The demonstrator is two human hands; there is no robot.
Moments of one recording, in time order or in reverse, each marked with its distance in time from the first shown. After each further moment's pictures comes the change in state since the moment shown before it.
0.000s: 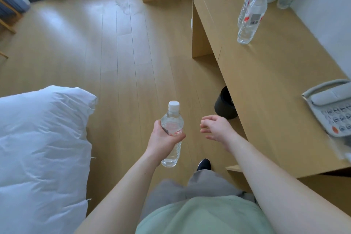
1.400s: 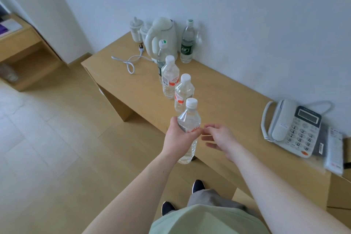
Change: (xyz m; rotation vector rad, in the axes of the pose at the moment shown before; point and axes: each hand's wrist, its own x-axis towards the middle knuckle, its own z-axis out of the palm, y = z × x) left_hand 0.271 0.301 0.126 0.281 -0.659 0.395; right_hand 0.155 -0.179 -0.140 0.581 0.641 0.059
